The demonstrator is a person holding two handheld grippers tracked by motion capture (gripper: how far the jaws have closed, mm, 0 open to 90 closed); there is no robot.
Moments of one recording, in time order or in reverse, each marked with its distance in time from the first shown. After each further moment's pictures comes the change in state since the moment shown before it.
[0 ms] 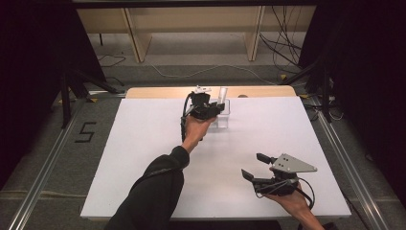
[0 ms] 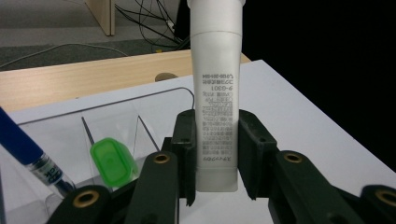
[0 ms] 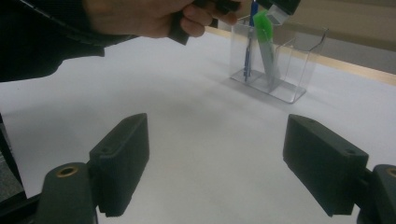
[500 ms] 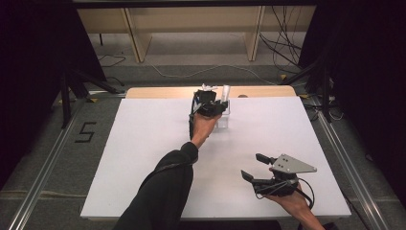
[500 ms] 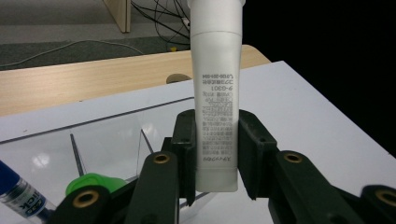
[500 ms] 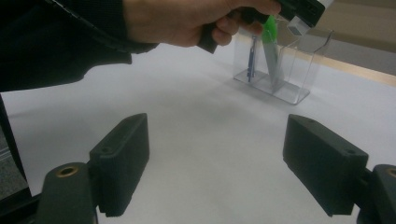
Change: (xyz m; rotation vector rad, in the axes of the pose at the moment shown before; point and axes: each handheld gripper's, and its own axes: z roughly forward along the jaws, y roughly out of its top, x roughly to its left) left arm -0.003 0.002 0.030 0.017 0.073 -0.004; right arm 0.001 0.000 0.000 0.000 0.014 -0.010
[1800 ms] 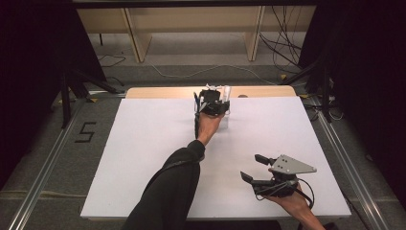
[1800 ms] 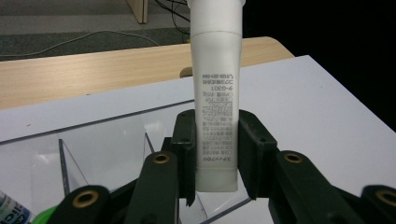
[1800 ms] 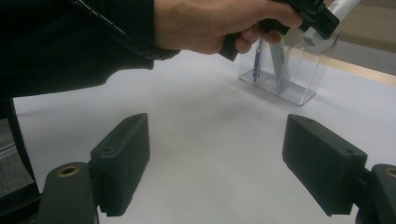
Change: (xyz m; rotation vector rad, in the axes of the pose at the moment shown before) left arm -0.004 0.000 0.021 0.032 0.073 -0.013; right arm 0.001 0.000 0.000 0.000 0.019 -0.017
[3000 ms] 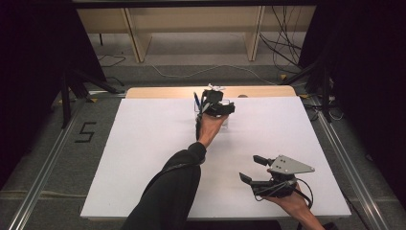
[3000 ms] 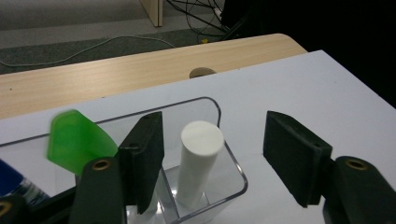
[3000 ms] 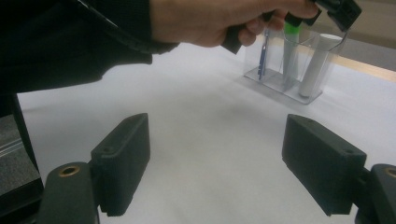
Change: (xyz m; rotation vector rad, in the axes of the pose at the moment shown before) left arm -0.016 0.004 -0.014 -0.005 0.063 0.057; right arm 0.001 0.000 0.002 0.011 0.019 -0.002
